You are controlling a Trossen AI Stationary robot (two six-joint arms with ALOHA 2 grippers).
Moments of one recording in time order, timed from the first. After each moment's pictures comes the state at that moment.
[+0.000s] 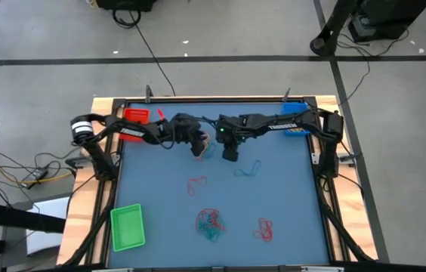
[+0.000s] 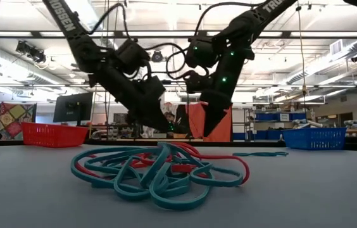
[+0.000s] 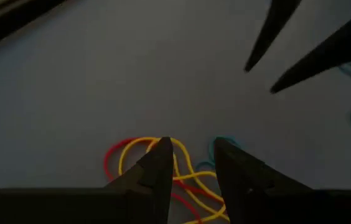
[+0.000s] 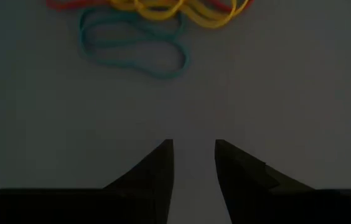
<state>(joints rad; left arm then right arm) 0.39 1.70 0.76 0.32 0.02 -0.17 -0.28 1.91 1.29 -0.56 0.06 -0.07</state>
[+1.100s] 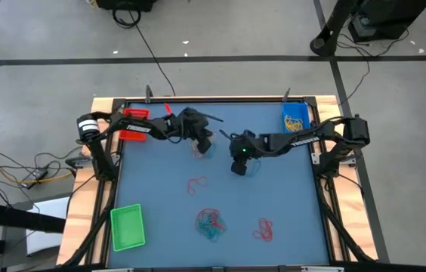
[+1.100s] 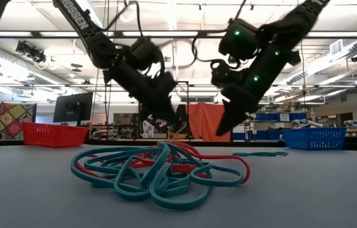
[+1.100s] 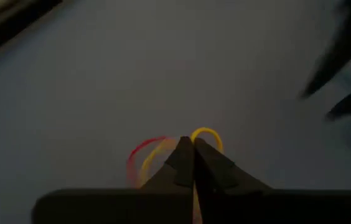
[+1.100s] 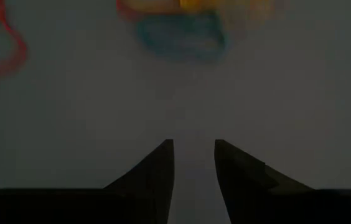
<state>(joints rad) 0.38 1.76 0.91 0.22 0.09 -0.14 -0.13 1.66 0.83 -0.10 0.17 0.17</state>
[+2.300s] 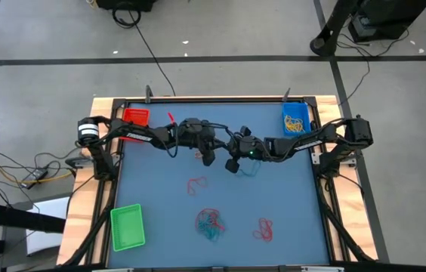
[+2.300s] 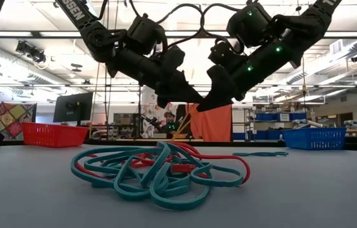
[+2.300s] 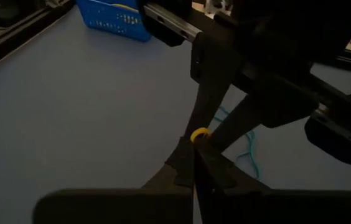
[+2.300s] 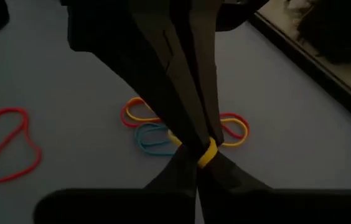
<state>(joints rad) 0.23 1.76 0.91 0.43 0.16 -0.13 -0.08 1.63 0.74 0.33 0.34 0.10</state>
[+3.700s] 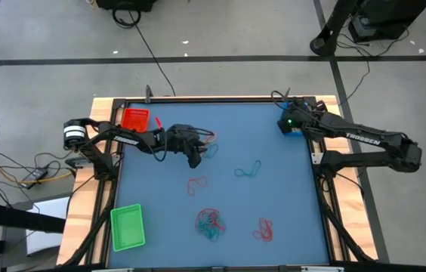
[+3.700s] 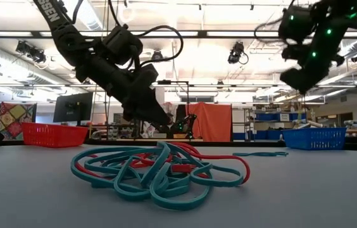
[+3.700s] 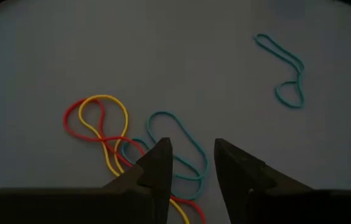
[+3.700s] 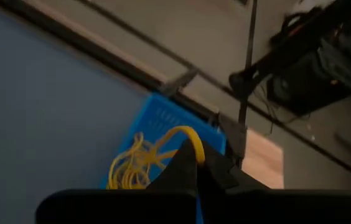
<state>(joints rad) 0.25 1.62 0.67 0.37 0.03 -0.20 -0.50 0.97 0.71 -0.82 0.82 0.36</state>
